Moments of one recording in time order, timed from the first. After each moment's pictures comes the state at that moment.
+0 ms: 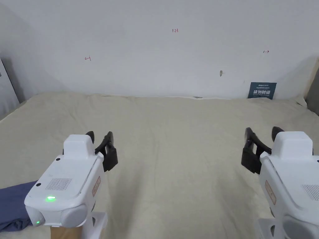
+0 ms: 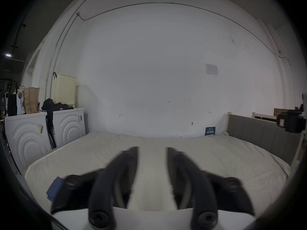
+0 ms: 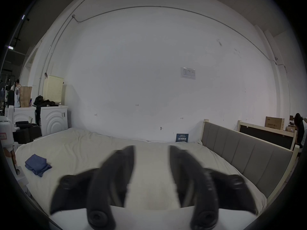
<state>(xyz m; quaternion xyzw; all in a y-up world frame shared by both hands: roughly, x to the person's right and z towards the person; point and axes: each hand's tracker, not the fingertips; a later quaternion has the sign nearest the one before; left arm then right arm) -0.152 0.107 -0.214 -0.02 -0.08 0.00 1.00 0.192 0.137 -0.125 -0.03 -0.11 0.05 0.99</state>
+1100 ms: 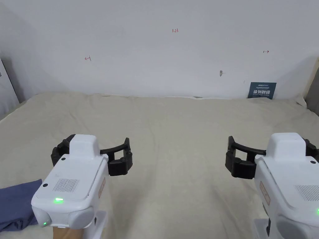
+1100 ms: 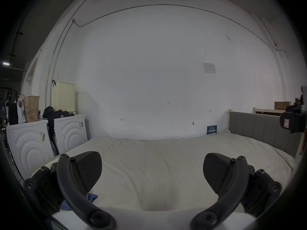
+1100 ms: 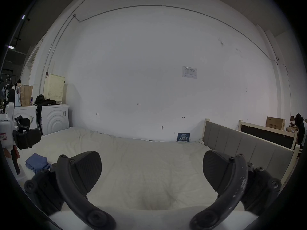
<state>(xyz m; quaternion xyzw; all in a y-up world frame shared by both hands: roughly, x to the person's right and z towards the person) -0.145 0.105 -0.212 -0.01 -0.08 -0.03 1.00 0.183 0.133 -0.128 -0.03 -0.11 0.05 0.99</state>
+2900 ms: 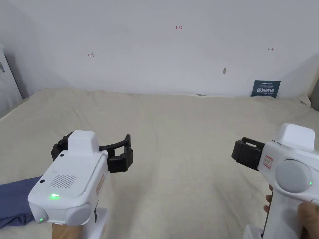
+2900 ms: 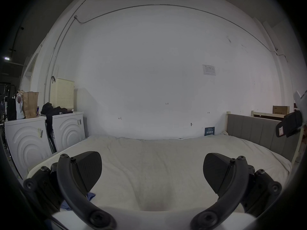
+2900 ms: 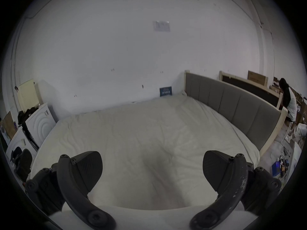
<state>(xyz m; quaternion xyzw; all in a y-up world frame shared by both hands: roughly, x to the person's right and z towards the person) -0.154 0.110 -0.210 -0.01 -0.09 -0.01 1.00 0.177 0.169 -0.147 -0.26 -0.21 -0.10 0.94</state>
